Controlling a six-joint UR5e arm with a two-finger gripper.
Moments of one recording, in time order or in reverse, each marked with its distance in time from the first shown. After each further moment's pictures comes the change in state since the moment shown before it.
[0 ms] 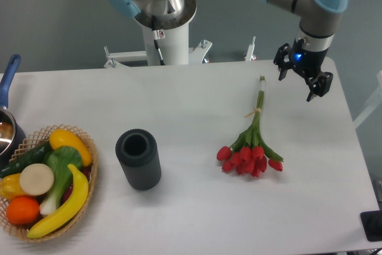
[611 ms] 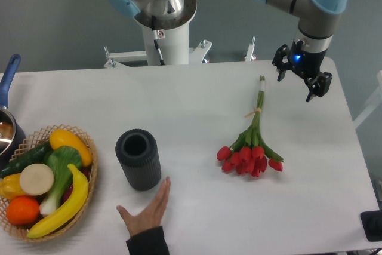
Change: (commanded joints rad) arm -0.021 0.002 -0.029 0.040 0.006 -0.275
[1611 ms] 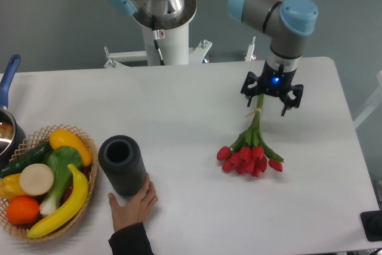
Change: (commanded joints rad) arm -0.069 -0.090 -0.127 0.147 -0.160 -0.404
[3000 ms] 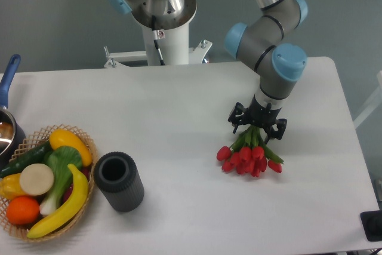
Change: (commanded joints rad) arm -0.060 -0.132 0.031 0.075 0.008 0.006
